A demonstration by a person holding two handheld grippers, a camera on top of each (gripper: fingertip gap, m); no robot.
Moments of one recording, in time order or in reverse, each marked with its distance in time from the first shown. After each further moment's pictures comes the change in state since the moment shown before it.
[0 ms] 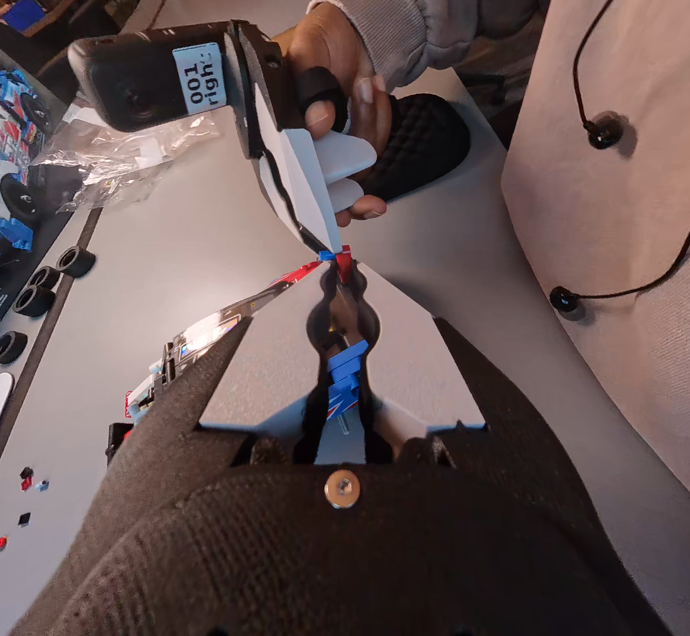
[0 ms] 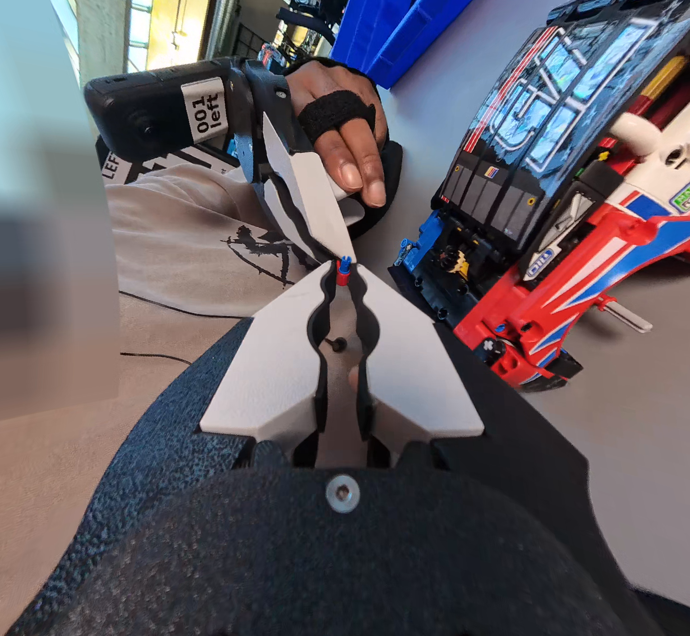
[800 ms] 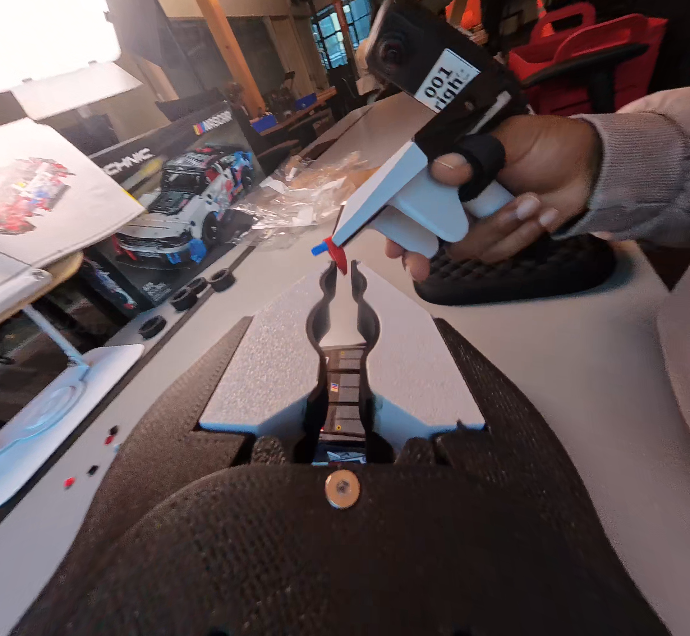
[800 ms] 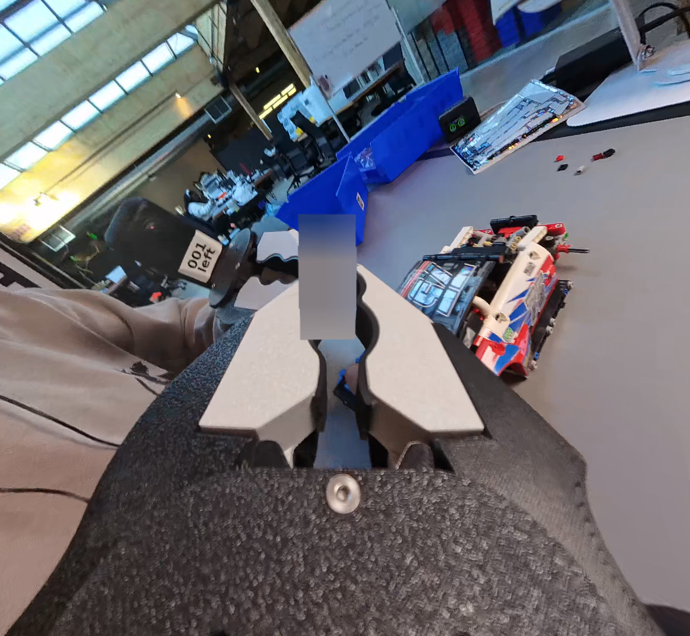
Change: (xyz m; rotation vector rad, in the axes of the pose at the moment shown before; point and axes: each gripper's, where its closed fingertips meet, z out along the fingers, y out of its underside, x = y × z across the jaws) left arm -0.062 -0.030 -0.011 0.272 -0.434 -0.100; right arm -0.017 -0.064 -0.036 0.610 0.355 -0.346
